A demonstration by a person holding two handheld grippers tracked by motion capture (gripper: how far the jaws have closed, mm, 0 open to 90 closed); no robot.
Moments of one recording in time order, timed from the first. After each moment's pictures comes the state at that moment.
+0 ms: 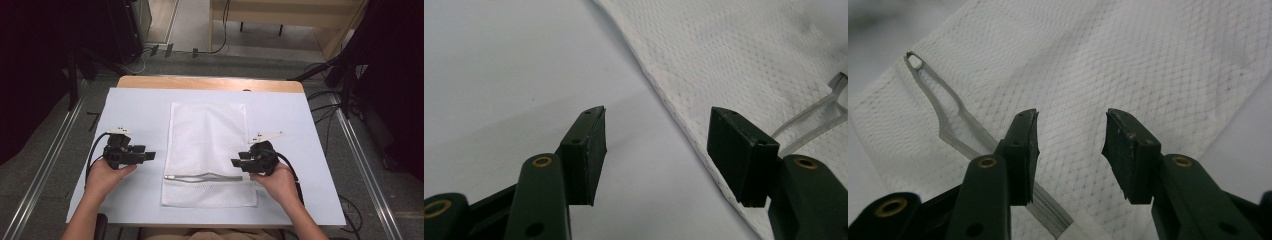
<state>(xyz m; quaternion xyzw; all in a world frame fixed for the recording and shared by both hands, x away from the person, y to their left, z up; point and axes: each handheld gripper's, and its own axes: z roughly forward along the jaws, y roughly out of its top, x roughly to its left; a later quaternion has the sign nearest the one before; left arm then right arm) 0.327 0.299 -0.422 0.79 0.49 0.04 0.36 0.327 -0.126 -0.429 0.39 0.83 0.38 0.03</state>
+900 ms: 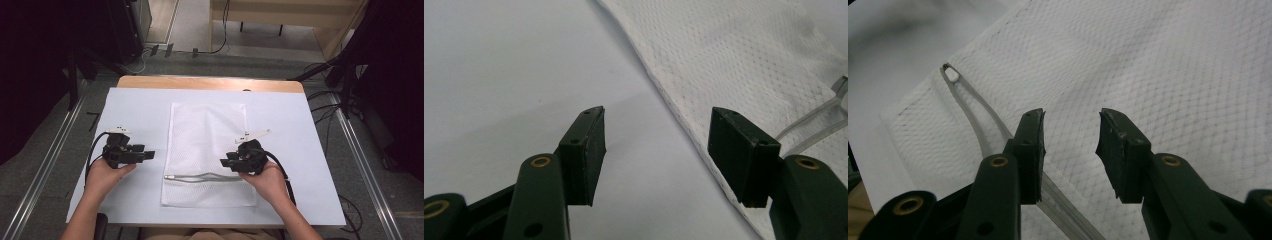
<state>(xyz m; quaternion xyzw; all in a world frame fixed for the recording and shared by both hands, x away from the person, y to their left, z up) 0.328 0.302 -0.421 0.79 0.49 0.04 0.36 0.323 -0.094 -0.417 0.37 0.84 0.39 0.02</state>
